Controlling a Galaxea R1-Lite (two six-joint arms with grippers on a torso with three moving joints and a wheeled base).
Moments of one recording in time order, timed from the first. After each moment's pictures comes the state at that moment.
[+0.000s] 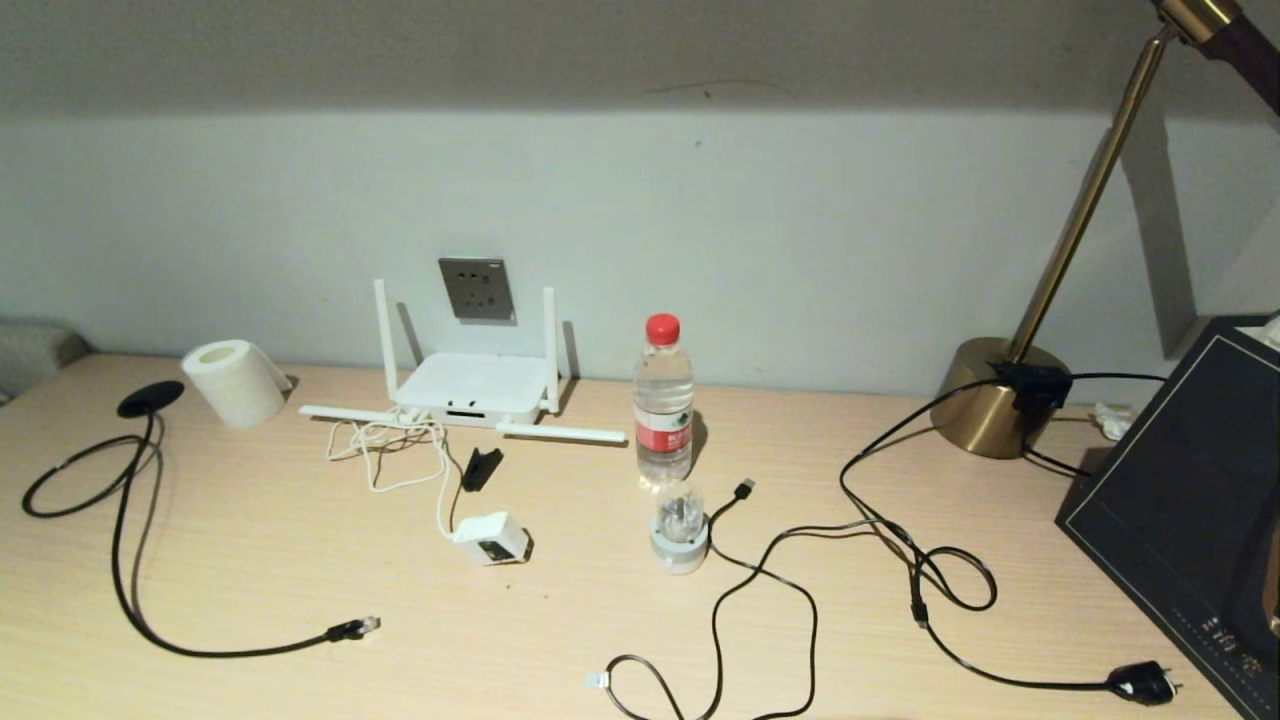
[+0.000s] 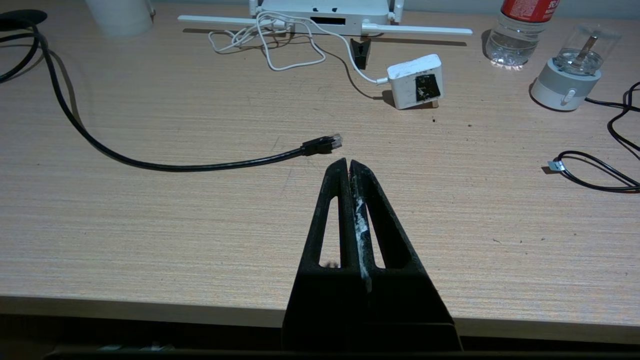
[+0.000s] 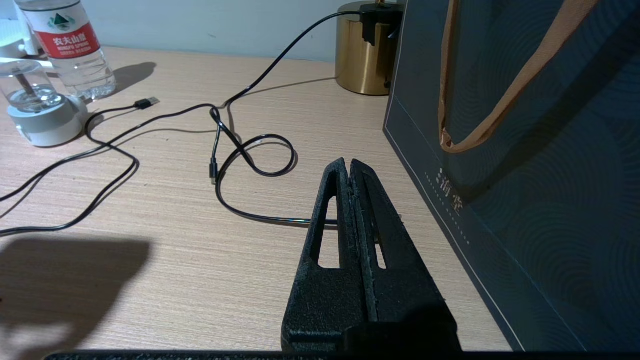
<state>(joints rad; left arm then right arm) 0.00 0.00 0.00 -0.01 0.00 -0.02 0.01 0.00 0.00 -0.09 0.01 -0.01</state>
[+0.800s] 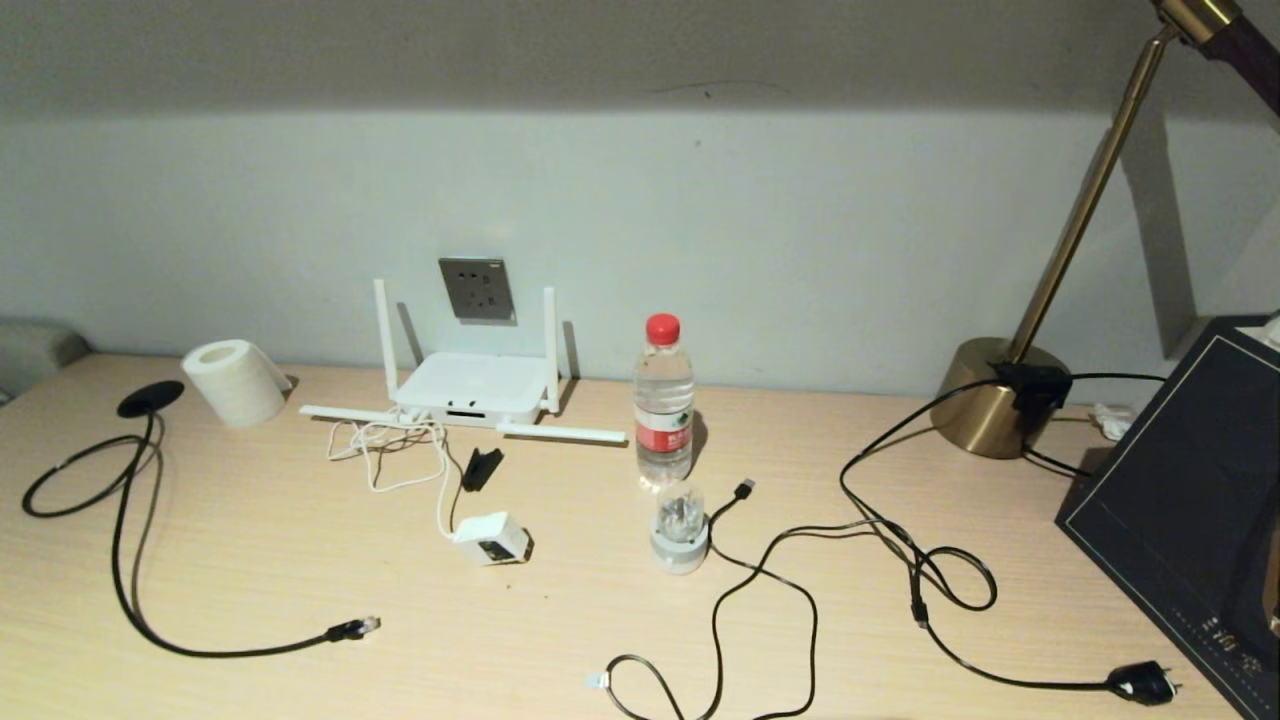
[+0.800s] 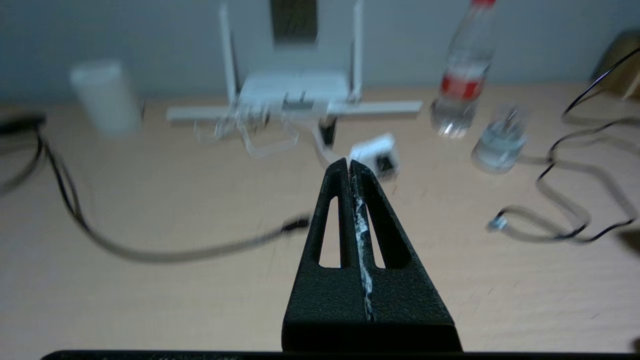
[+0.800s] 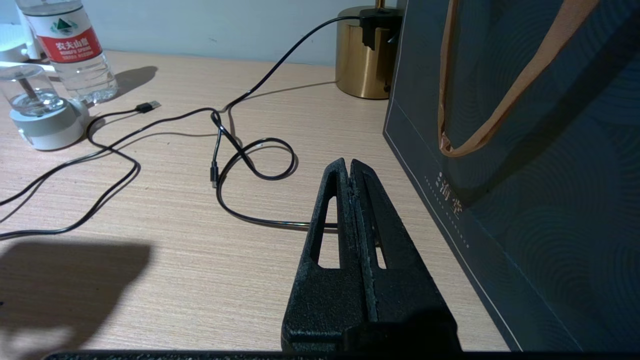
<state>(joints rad) -0.01 0.04 -0.16 -0.02 -0.08 0.01 0.01 0.00 0.00 -0.10 0.01 -0.01</state>
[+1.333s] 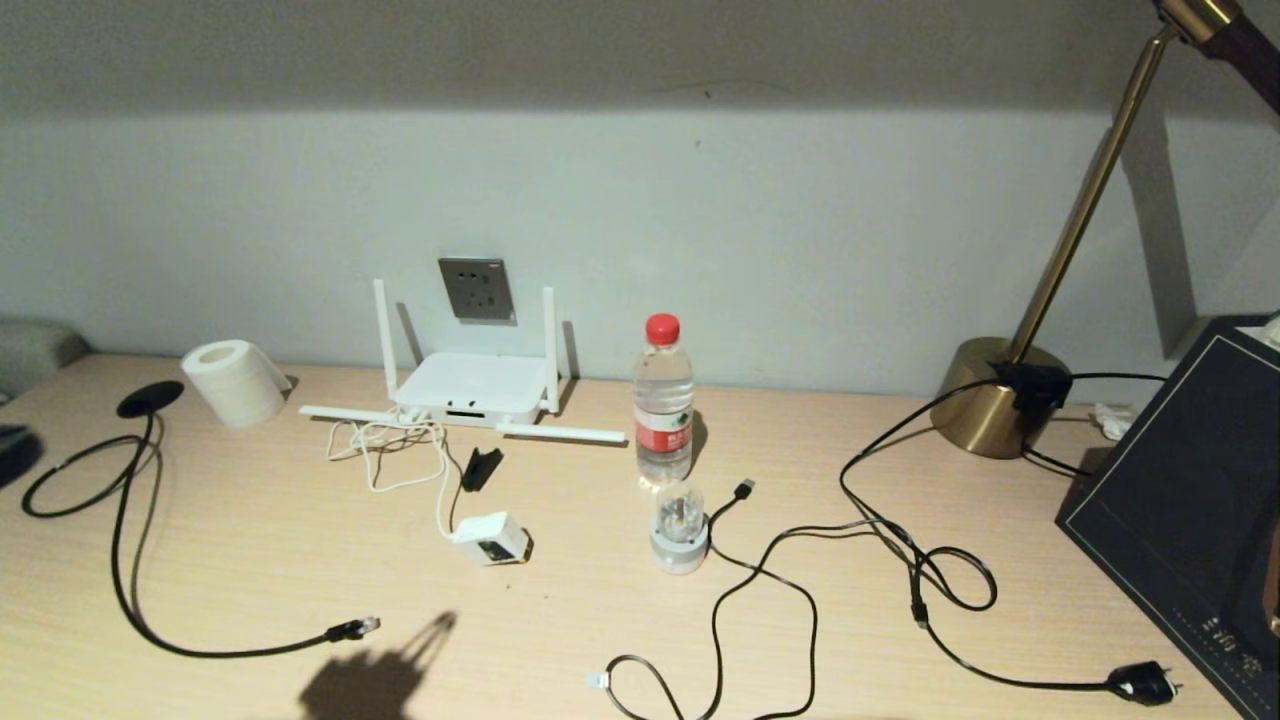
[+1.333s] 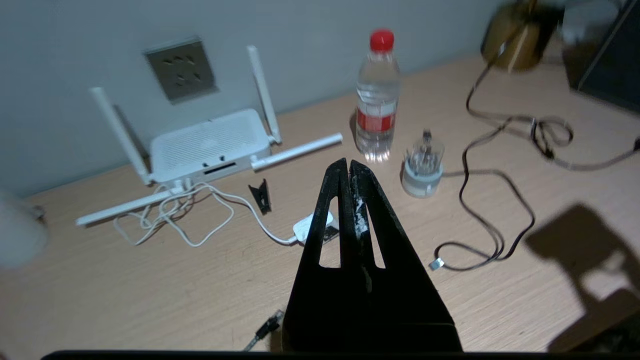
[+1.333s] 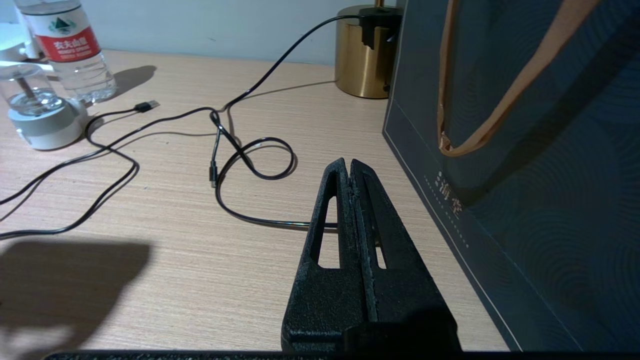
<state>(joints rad) -0.19 0.77 -0.82 0.09 -0.24 0.15 0.01 0.00 0.00 -0.09 0.01 -0.01</state>
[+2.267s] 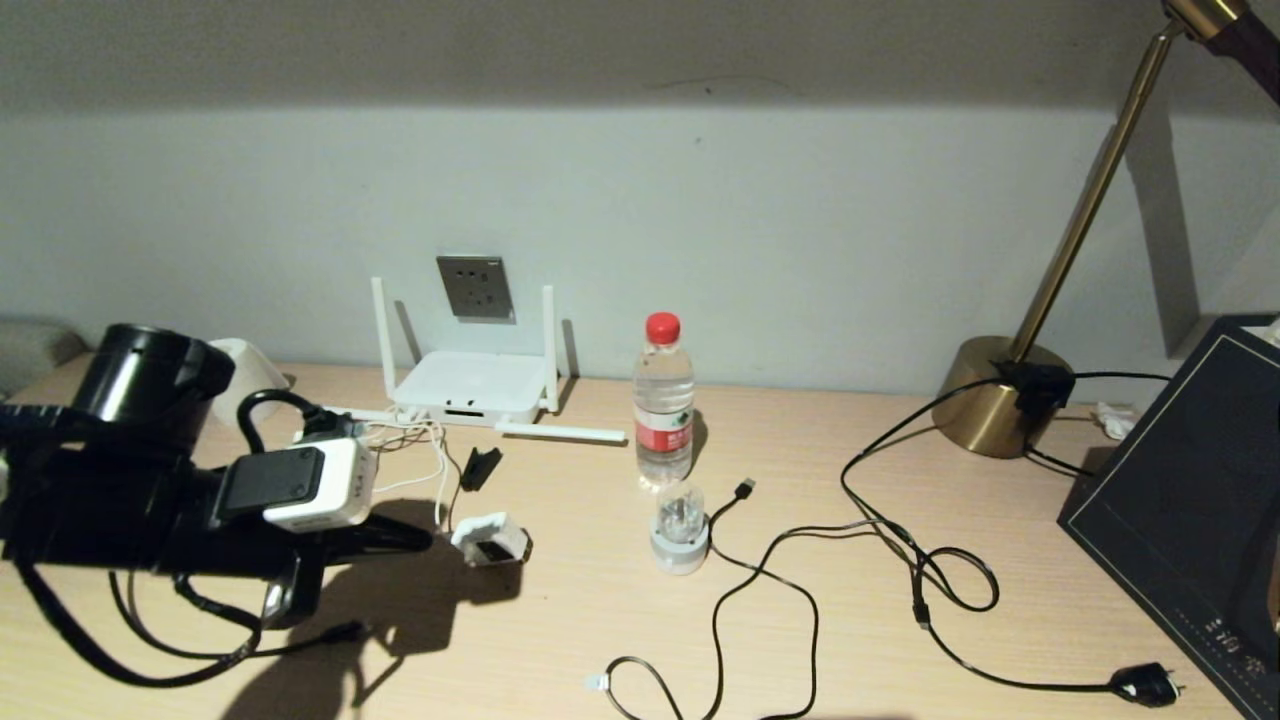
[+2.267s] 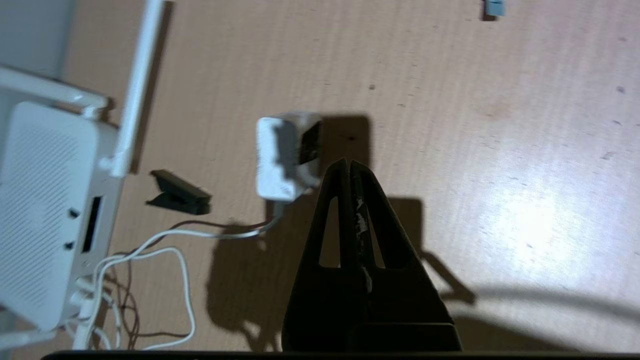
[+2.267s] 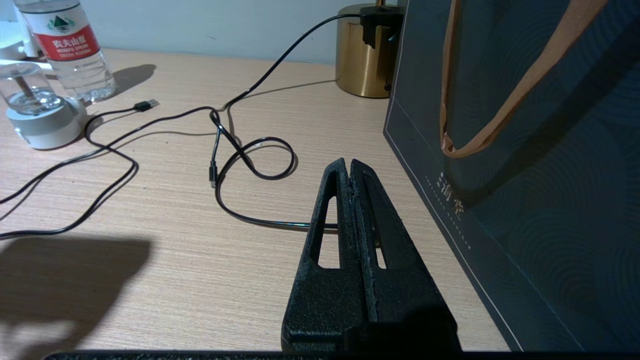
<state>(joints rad) -0.08 1.55 -0.94 0.29 -0.60 1.31 0.01 0.00 0.00 -0.09 0.01 -0.01</state>
